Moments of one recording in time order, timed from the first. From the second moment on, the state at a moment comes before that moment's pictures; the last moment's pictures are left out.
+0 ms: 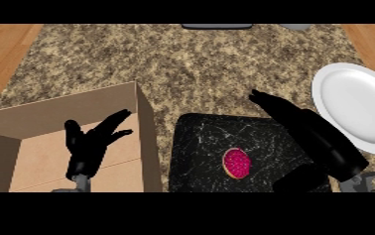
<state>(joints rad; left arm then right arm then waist) 0.02 0.09 -0.05 -1.44 0.08 0.01 0.25 -0.22 -0.64 0.45 -1.92 0.26 0.18 0.34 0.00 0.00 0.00</state>
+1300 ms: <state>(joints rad) 0.05 0.05 0.00 -1.49 0.04 -0.05 0.26 -0.14 -0.34 0.57 -1.80 0.67 0.28 0.44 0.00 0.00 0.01</state>
